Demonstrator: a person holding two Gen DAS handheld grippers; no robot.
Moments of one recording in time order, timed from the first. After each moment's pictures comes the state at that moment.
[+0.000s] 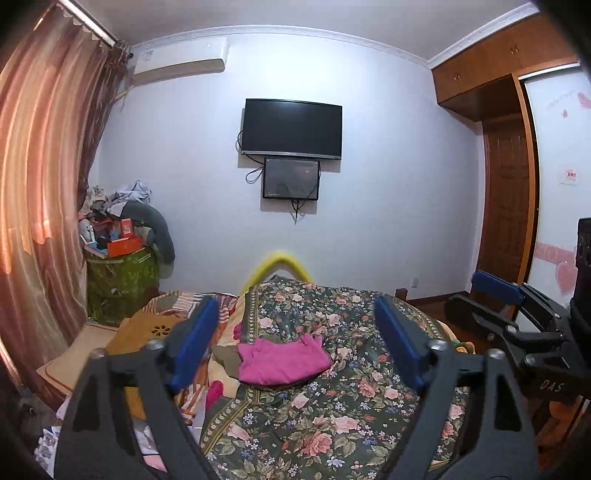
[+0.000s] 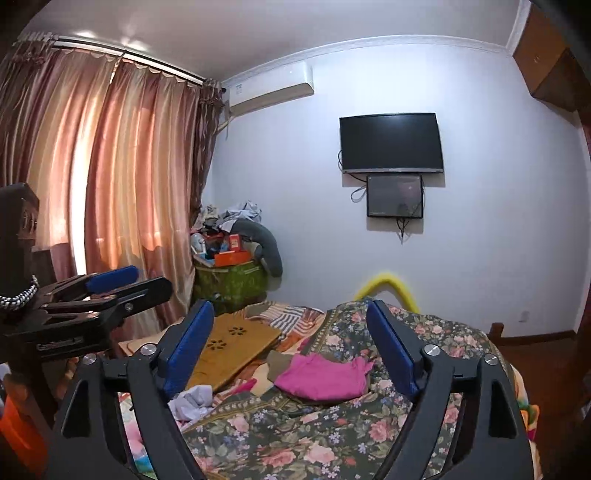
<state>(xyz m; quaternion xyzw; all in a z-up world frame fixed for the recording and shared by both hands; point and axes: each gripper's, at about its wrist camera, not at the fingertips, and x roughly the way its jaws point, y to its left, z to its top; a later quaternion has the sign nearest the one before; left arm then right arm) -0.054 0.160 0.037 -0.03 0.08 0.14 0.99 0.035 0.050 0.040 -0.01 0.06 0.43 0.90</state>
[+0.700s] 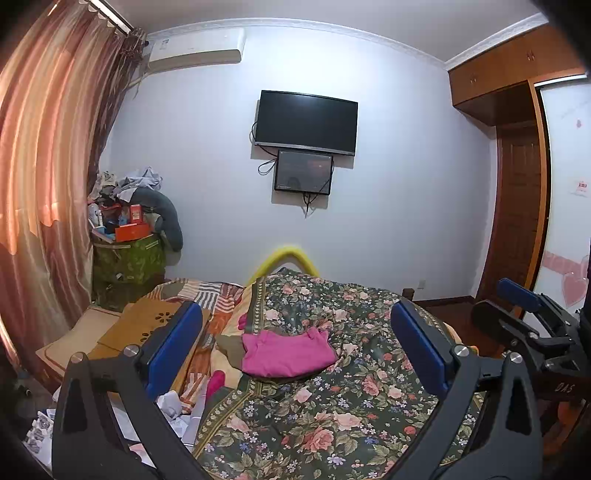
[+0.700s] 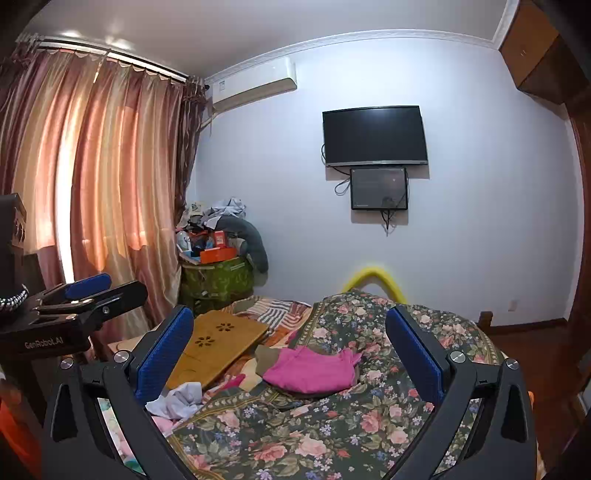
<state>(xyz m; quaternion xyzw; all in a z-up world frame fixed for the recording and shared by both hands) -0.055 0.169 0.022 -0.05 0.09 0.15 0.98 0.024 0.035 0.035 0.00 0.07 0.40 0.91</state>
